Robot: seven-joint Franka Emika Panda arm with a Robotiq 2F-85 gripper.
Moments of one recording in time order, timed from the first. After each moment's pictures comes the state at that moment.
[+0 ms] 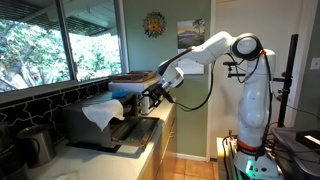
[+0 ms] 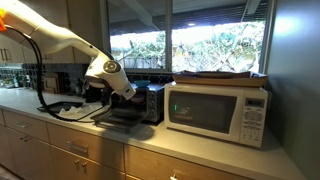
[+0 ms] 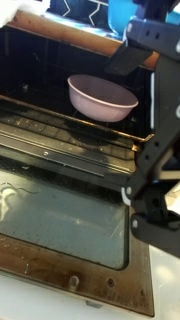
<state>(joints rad) -0.01 -0.08 -0.06 -2.27 1.26 2.65 -0.13</state>
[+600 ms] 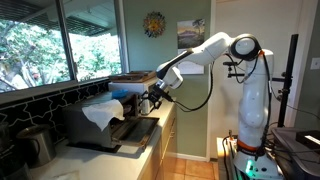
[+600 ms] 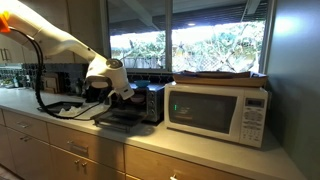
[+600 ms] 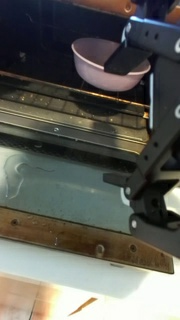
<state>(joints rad) -0.02 -0.06 -0.04 -2.26 0.99 2.61 0.24</state>
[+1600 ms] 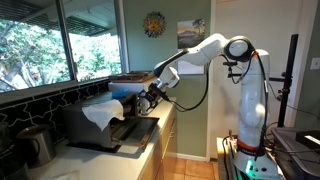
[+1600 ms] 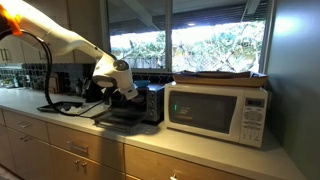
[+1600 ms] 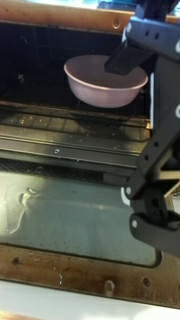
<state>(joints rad) -0.04 0.01 -0.04 -2.17 1.10 2.55 0.21</state>
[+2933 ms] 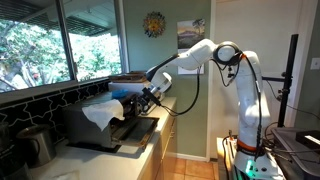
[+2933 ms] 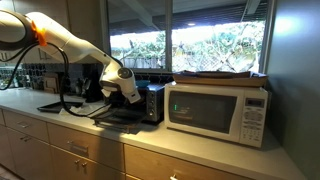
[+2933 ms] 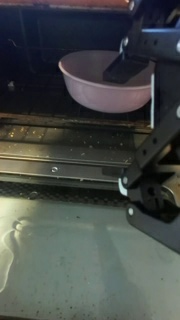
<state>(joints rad) -0.03 0.17 -0.01 -2.04 1.24 2.61 0.15</state>
